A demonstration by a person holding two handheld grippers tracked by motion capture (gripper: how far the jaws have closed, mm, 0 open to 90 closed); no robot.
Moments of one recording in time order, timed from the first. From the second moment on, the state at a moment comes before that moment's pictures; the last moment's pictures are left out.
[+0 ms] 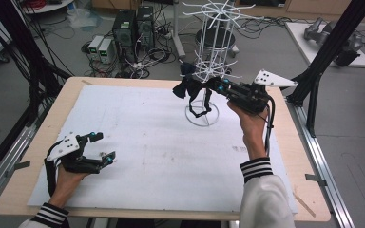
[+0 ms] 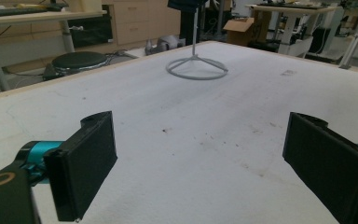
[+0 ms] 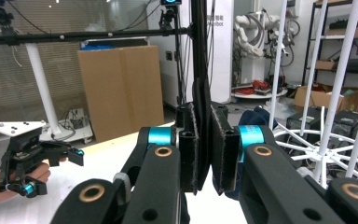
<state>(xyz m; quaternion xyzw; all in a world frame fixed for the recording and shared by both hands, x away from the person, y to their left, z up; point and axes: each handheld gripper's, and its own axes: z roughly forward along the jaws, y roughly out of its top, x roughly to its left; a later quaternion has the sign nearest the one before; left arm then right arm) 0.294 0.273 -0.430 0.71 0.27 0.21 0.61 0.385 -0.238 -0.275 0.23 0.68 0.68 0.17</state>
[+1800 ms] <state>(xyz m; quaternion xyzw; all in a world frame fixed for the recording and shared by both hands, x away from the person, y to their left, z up) 0.290 0.275 -0.446 0.69 0.26 0.22 0.63 0.430 -0.227 -0.256 0.26 0.74 0.56 0.24</state>
